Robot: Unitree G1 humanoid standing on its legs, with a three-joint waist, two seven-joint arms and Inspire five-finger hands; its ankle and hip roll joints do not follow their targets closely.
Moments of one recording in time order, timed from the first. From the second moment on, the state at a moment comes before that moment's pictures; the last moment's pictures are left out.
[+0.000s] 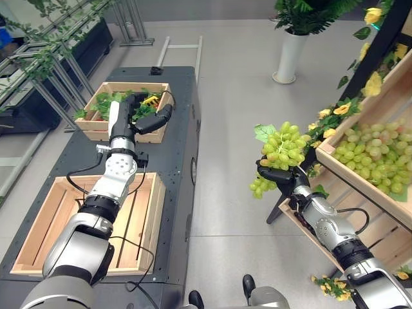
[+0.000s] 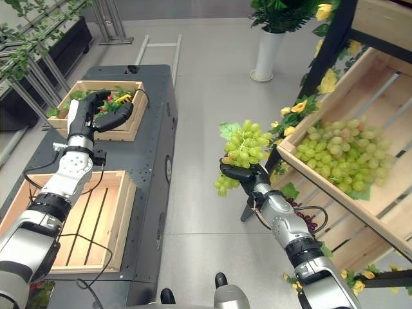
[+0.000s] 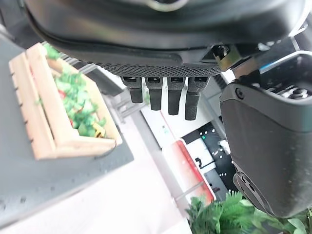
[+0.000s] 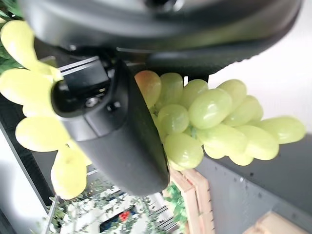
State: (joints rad) left arm -0.74 0.62 -0.34 0.78 -0.29 -0.15 0.31; right arm -0.38 -0.52 0.32 0.43 0.82 0.04 0.07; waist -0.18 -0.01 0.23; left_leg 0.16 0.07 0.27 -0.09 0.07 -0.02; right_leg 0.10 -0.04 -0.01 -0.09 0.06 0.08
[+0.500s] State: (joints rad) left arm -0.46 0.51 -0.29 0.80 -0.25 -0.14 0.32; right arm -0.34 -0.65 0.28 0.02 0.81 0.16 0.29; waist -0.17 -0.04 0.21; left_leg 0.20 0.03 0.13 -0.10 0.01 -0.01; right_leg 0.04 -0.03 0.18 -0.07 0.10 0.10
